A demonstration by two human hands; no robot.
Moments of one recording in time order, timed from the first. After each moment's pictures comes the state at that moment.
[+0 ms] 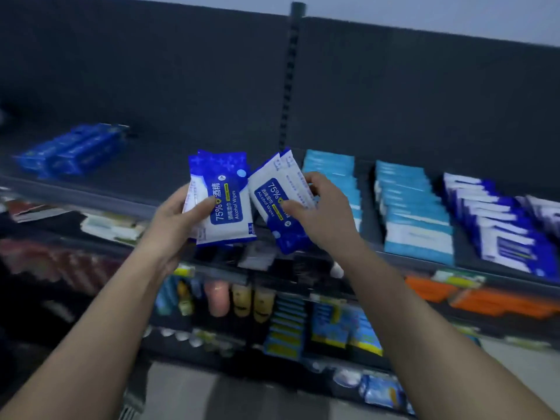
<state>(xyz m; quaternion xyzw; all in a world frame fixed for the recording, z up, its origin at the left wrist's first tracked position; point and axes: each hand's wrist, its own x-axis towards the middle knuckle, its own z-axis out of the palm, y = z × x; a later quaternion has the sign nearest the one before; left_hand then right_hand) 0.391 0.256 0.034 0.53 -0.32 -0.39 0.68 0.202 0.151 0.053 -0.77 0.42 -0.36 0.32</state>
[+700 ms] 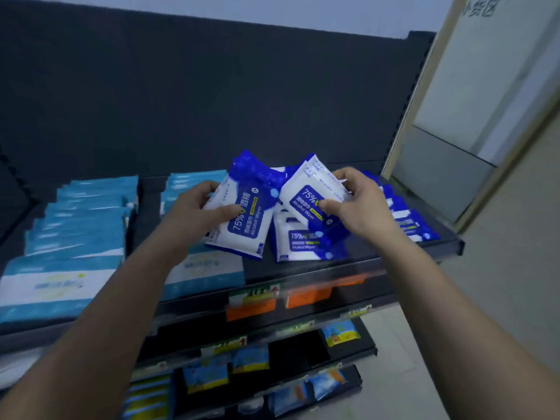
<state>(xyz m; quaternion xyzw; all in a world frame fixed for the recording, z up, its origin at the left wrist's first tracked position) 0.068 0.003 0.047 0.50 -0.54 -0.48 0.48 -0.186 0.002 0.067 -0.63 0.63 -0.41 0.23</state>
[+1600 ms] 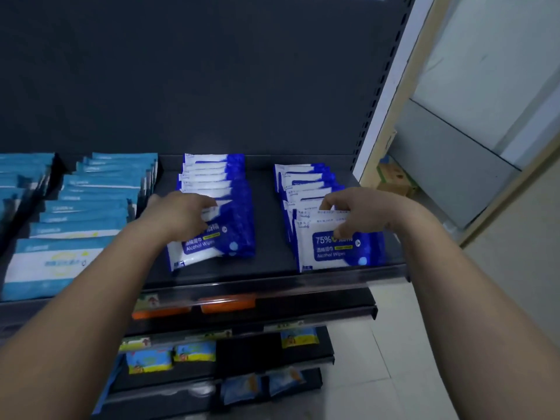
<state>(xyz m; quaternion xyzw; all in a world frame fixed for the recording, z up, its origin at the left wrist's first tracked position) -0.091 -0.070 0.035 0.73 -0.68 -0.07 -0.04 -0.384 -0.089 0.083 -0.78 0.57 0.07 0.24</state>
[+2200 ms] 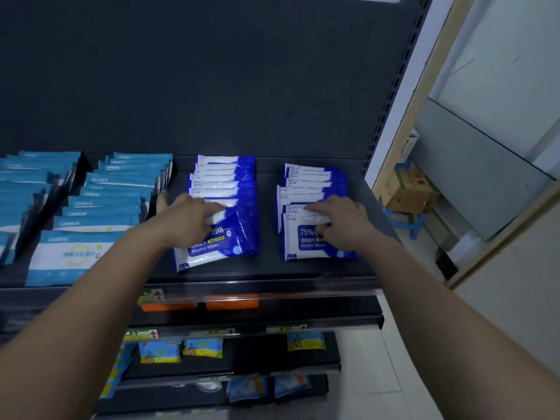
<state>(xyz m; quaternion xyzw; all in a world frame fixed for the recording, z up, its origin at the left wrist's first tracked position) -0.091 -0.062 0.023 0.72 -0.69 -0.08 -0.05 -0.374 -0.114 0.013 -0.83 0.55 -0.06 0.09</state>
